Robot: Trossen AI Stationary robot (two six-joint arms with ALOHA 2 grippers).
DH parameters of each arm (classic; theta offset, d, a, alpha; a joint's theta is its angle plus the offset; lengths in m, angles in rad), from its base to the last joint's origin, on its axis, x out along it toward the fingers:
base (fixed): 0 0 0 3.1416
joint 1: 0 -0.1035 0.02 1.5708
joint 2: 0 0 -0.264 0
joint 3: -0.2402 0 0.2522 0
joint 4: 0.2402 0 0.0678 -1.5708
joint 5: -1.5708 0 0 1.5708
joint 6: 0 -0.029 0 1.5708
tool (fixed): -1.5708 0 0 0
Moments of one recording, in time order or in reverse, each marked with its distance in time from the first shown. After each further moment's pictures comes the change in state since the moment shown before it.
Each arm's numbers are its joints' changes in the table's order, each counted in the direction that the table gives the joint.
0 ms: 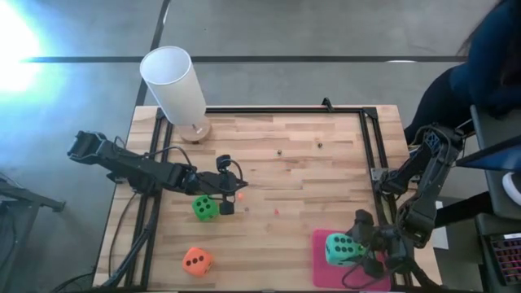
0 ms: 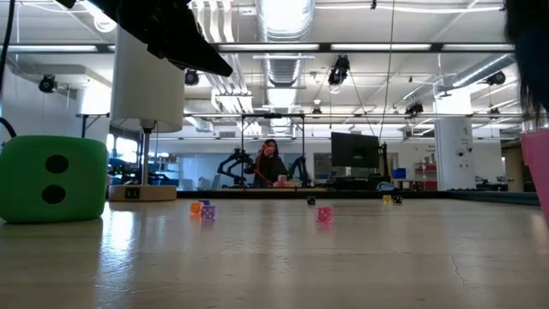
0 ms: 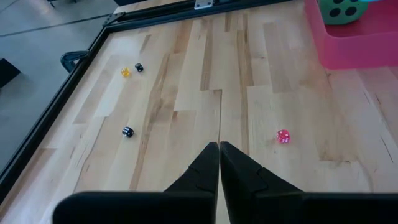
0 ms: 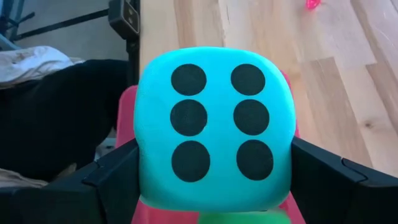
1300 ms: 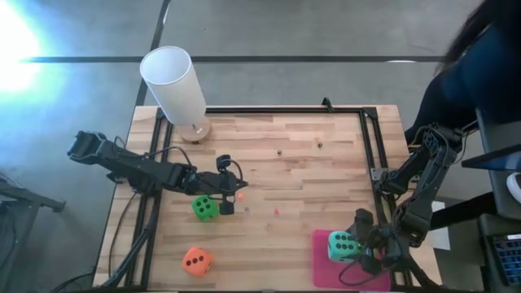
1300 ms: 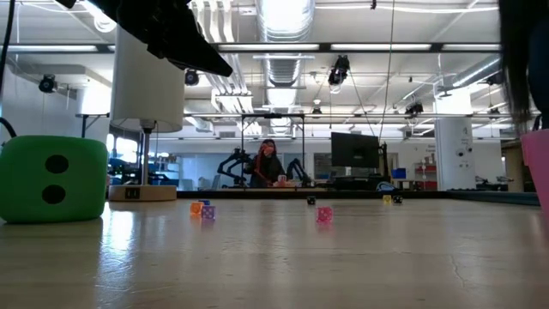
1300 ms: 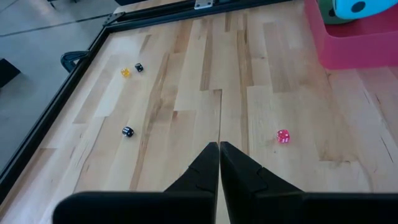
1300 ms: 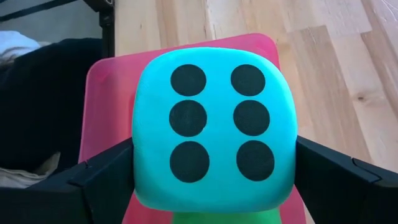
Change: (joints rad) left arm 0.000 0.000 0.000 0.000 0.000 0.000; right arm -0.003 0.000 0.078 -0.013 -0.045 -0.043
